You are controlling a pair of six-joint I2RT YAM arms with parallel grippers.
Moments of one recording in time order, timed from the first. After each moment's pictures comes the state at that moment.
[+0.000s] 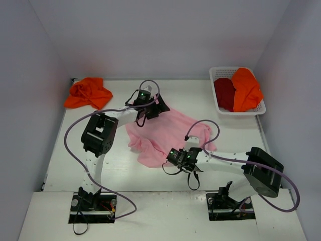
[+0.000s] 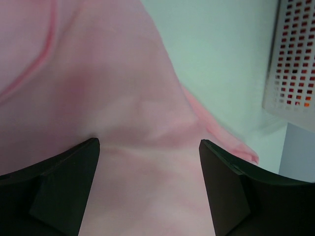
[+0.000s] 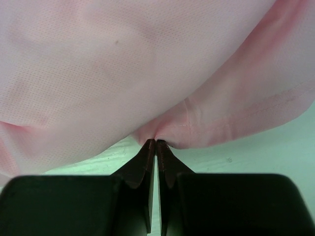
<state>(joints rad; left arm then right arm) -0.48 2.13 1.46 0.03 0.26 -0.85 1.07 1.44 0.69 -0.63 0.55 1.24</state>
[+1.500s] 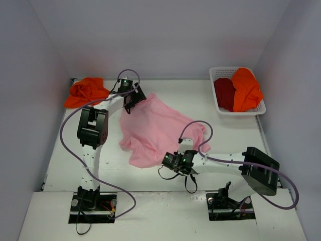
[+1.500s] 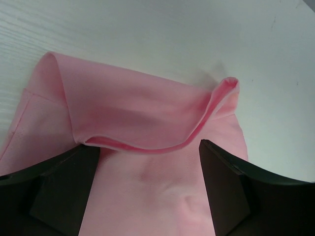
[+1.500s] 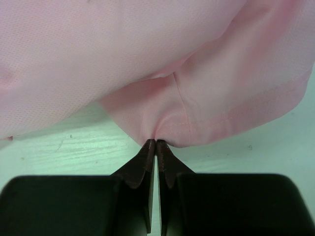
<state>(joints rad) -0.25 2.23 1.70 -0.23 0.07 -0.74 1.15 1.47 0.73 -0.64 0.55 1.23</state>
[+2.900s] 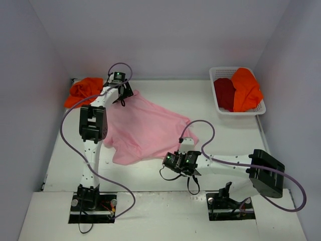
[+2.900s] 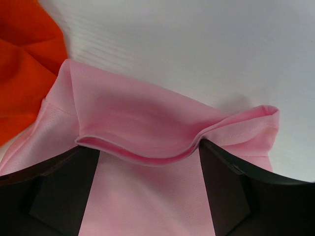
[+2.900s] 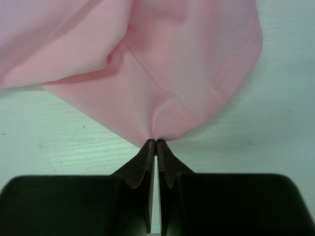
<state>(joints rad) -0.17 2.41 2.04 -0.52 -0.19 -0.54 1.17 1.41 0.73 -0.65 0.56 1.22</state>
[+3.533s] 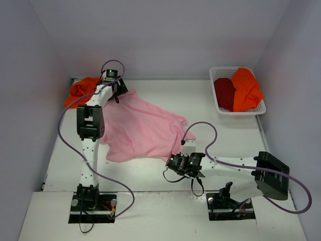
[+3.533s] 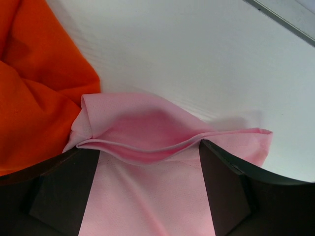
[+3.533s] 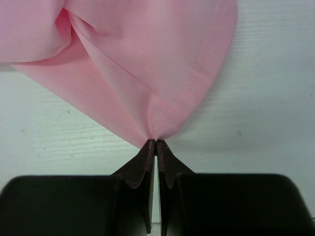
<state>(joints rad) -0.09 2.47 2.15 -0.53 -0.13 -0.54 1.18 1.35 0.68 -0.66 0.52 1.20</state>
